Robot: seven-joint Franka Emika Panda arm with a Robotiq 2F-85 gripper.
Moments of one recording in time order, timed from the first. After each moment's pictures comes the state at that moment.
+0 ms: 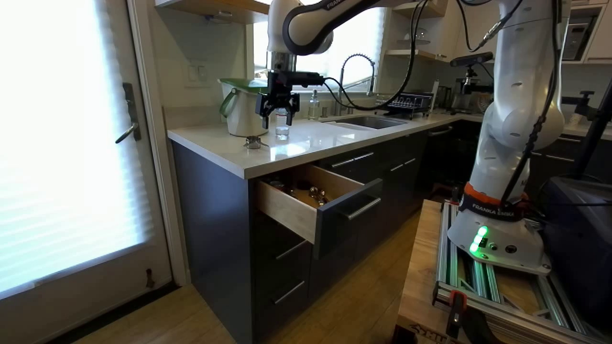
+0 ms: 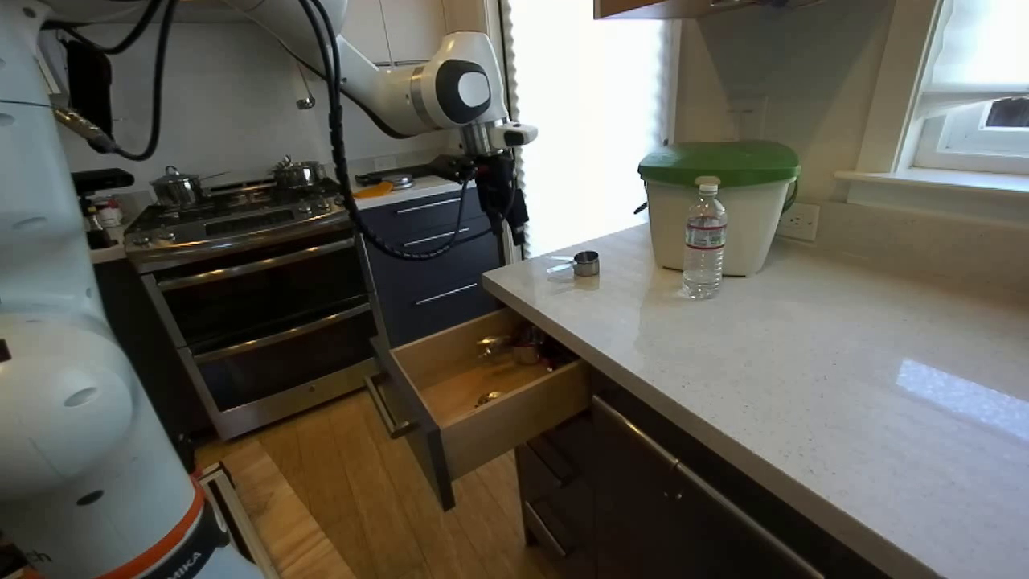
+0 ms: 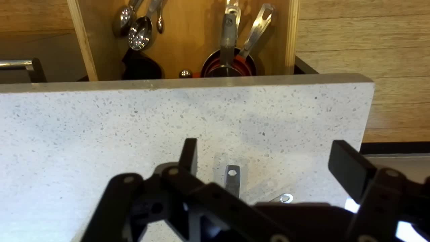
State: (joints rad) arm 0.06 0.14 0.12 -1.96 -0.13 2.20 0.54
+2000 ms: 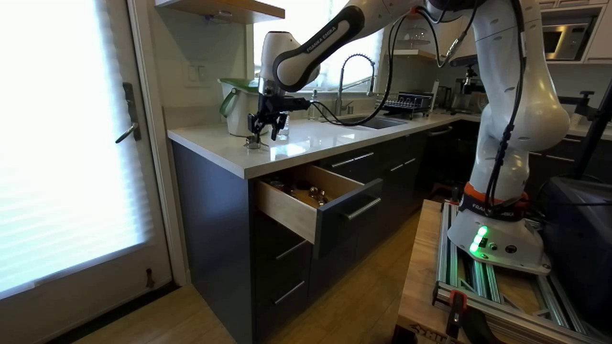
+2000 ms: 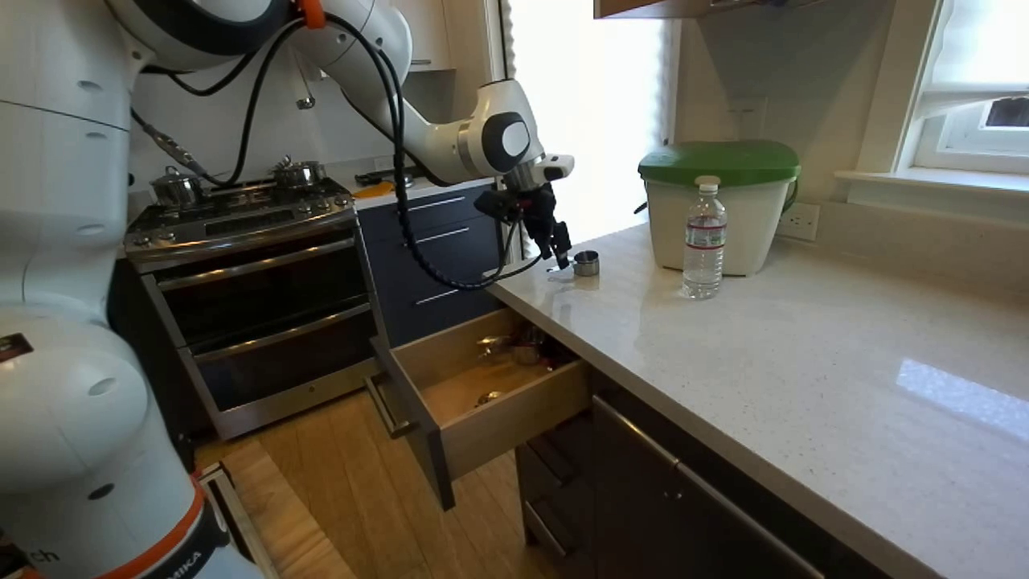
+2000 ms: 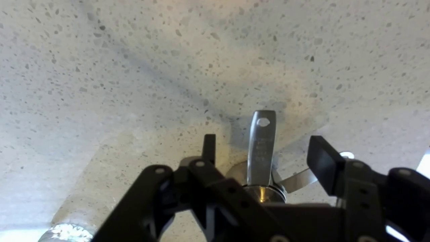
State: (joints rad) arm 0.15 0.36 -0.05 -1.86 -0.20 2.46 0.57
